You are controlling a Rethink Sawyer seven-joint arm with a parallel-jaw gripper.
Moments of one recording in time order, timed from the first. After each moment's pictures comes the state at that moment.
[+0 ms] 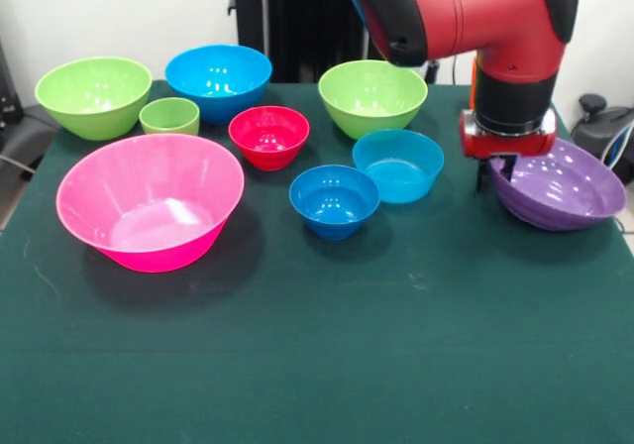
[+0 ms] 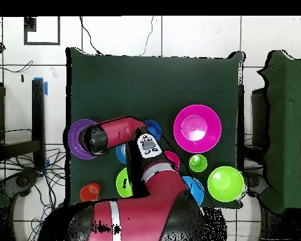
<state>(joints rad) -0.16 -0.46 0.29 1.62 -0.32 0.52 2.14</state>
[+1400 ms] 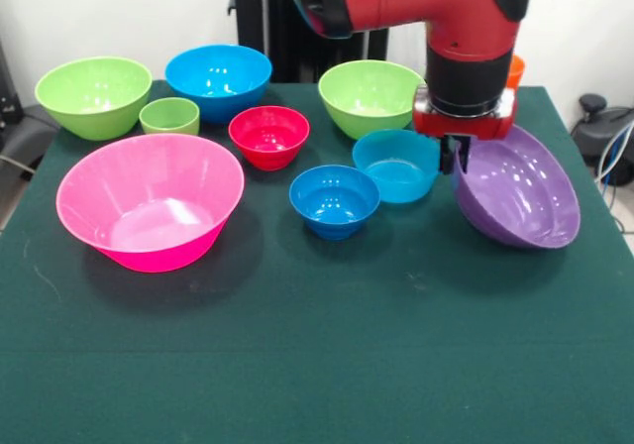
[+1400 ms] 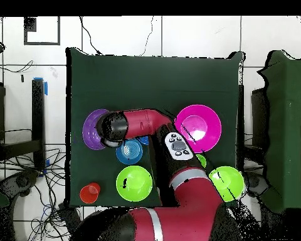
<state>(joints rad) -0.30 -0.52 0.33 1.62 -0.27 0.68 2.14</state>
